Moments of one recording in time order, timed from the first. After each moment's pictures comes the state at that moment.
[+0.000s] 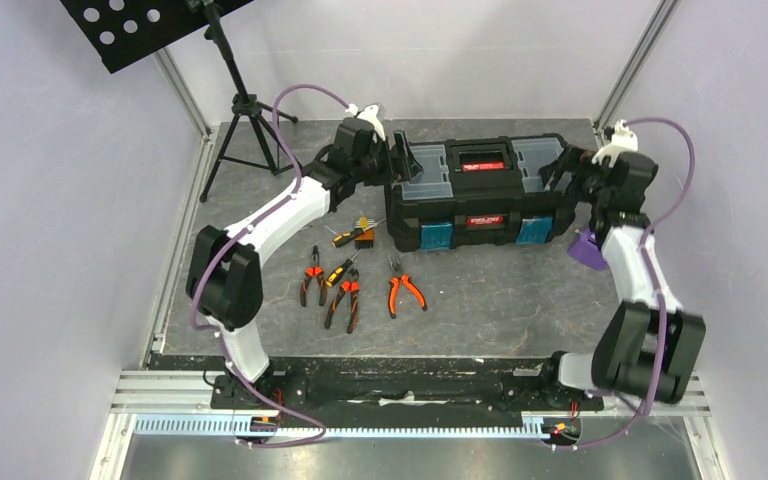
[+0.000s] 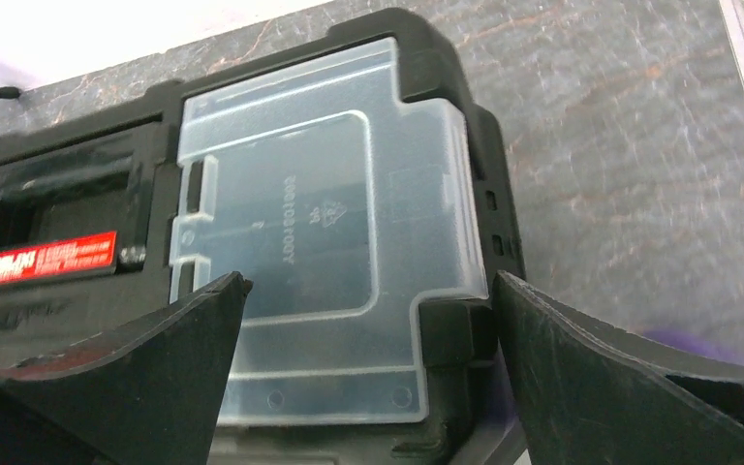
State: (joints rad) left arm -0.56 1.77 1.45 -0.16 0.13 -0.60; right arm -0.26 1.40 1.00 0.02 -0.39 0.19
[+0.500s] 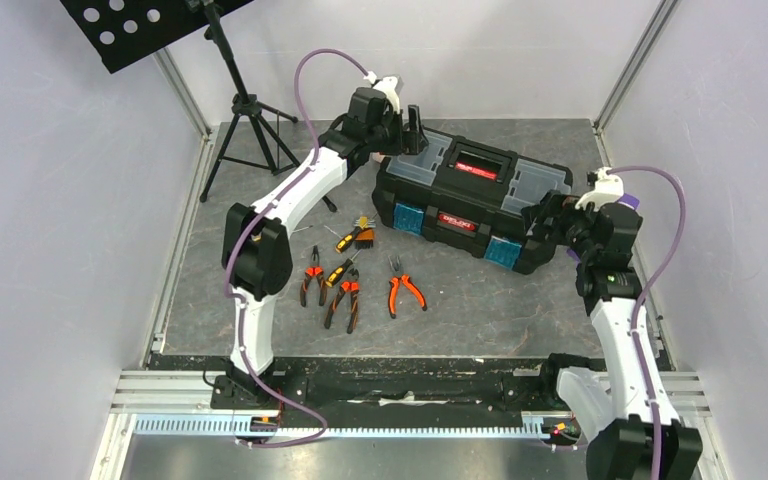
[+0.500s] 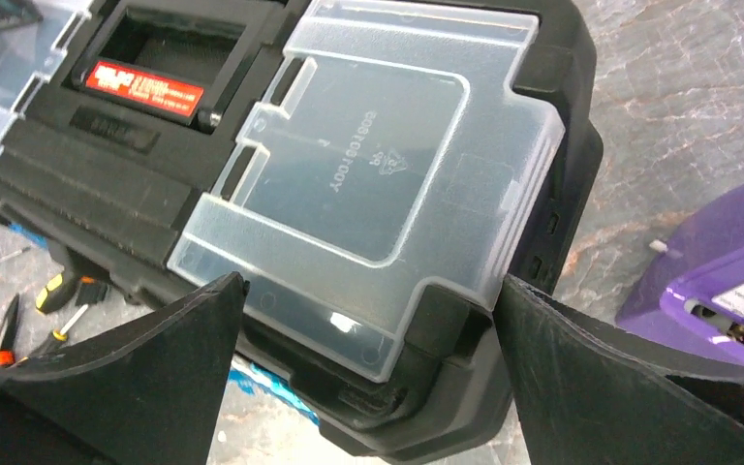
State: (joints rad) left arm -0.52 2.07 1.89 -0.29 0.13 -0.37; right arm -0.14 0.88 0.65 -0.09 -0.29 0.24
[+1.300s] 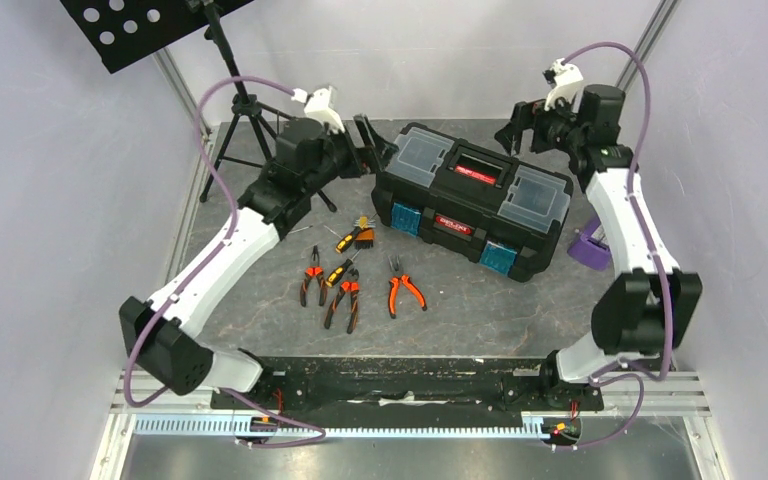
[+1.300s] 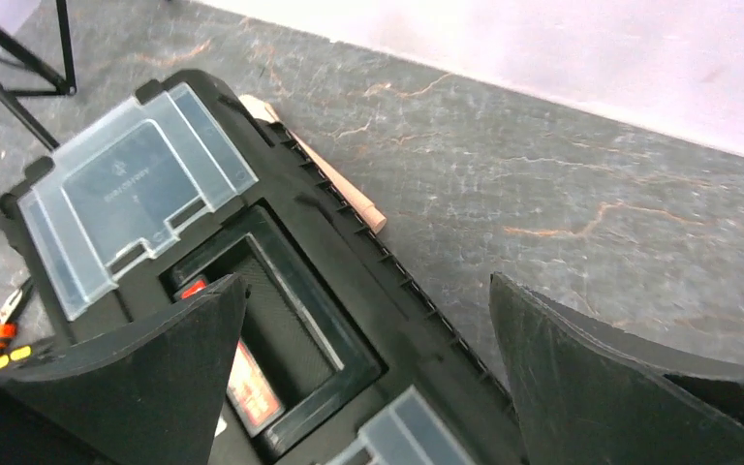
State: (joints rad) left arm -0.54 1.38 1.42 -0.21 0.03 -0.52; right arm -0.03 1.49 1.43 -0.28 -0.47 -0.03
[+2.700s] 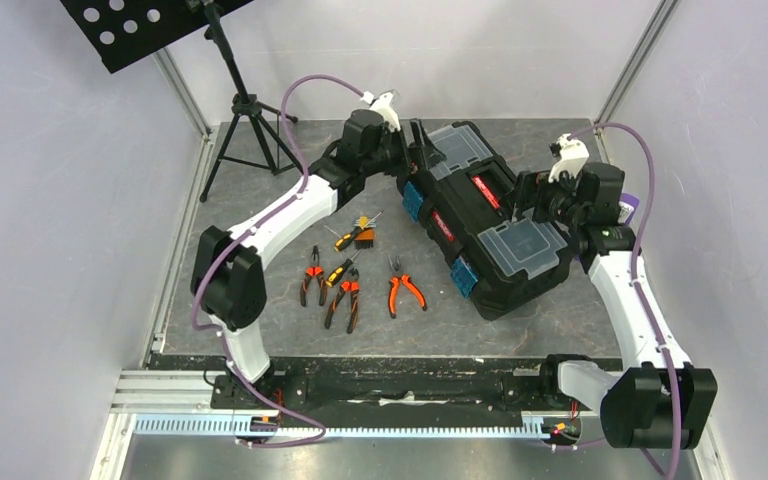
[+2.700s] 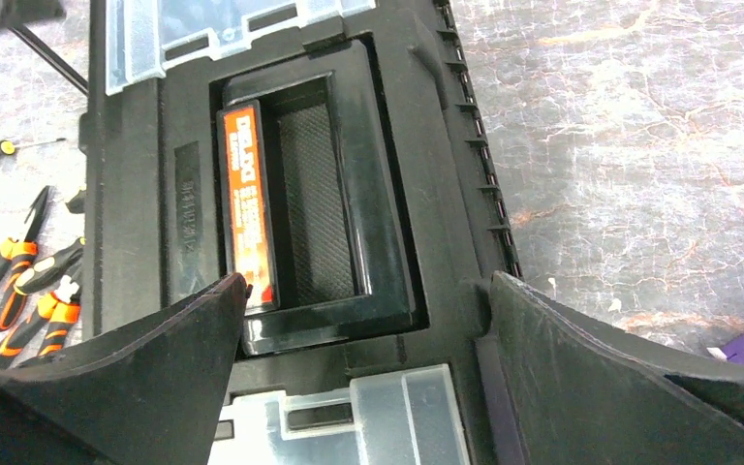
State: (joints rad) left arm -0.60 1.84 1.62 -0.11 0.22 -0.61; right arm -0.02 1.10 0.90 -0.24 -0.41 0.04
